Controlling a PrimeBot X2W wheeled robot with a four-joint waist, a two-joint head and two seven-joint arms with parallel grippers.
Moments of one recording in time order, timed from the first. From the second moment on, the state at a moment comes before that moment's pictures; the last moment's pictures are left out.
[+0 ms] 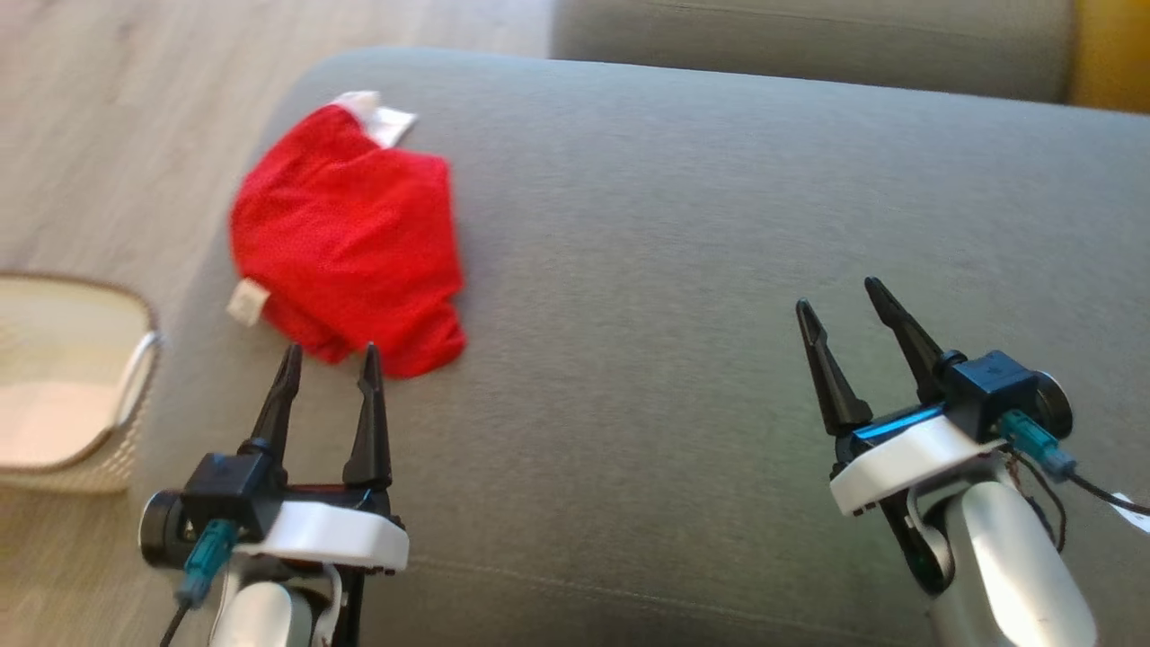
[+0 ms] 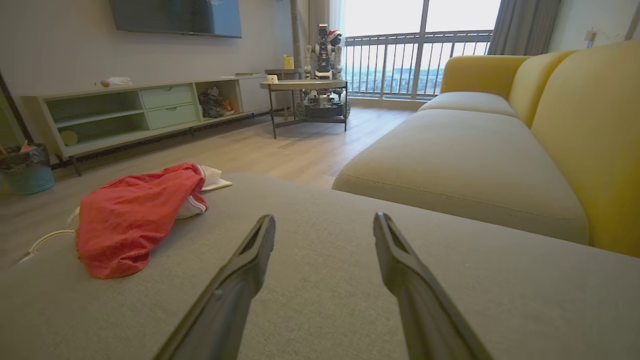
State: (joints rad) left arm -0.01 0.05 -0.18 0.06 -0.14 0.04 -0.26; right arm -0.21 -0.06 0.05 0.29 0.06 0.13 -0.26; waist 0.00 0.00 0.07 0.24
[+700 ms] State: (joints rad) left arm 0.02 0.05 -0.16 0.06 -0.14 0.04 -0.26; right arm -0.17 -0.06 0.09 0.31 0.12 0.13 -0.26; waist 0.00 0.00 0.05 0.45
